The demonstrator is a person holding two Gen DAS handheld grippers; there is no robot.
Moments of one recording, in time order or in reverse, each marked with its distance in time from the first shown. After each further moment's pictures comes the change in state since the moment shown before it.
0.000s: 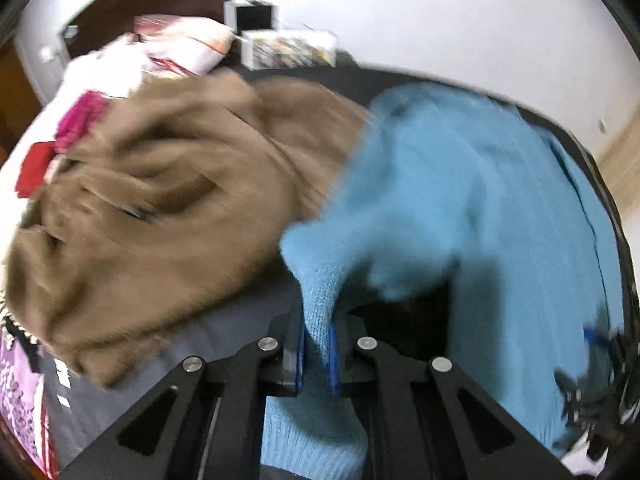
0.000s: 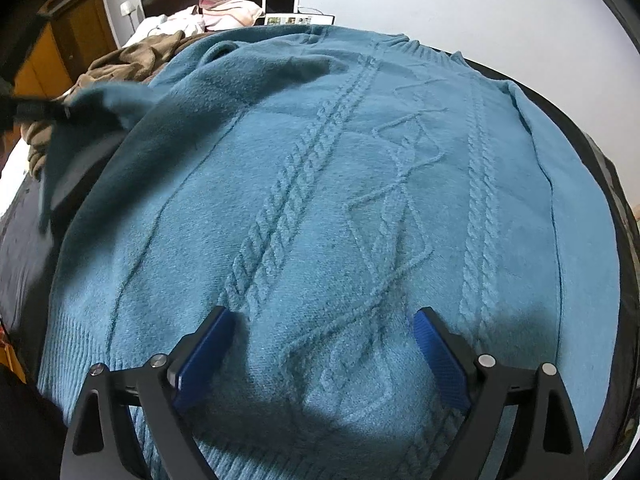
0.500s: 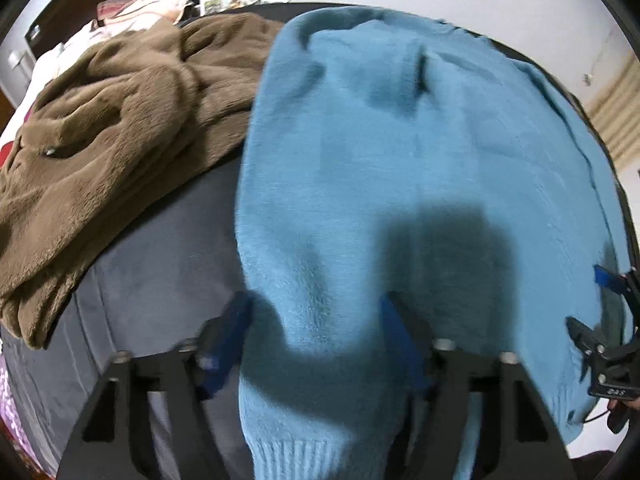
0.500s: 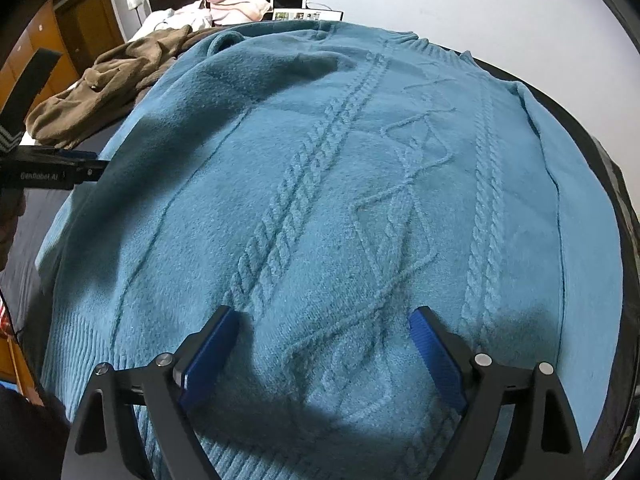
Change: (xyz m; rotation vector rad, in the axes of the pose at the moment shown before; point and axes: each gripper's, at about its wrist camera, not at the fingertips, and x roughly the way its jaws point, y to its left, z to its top) left arm 0.038 -0.075 -0.065 0.110 0.149 -0.085; right arm 0.003 -0.001 0.004 -0.029 0.017 0.022
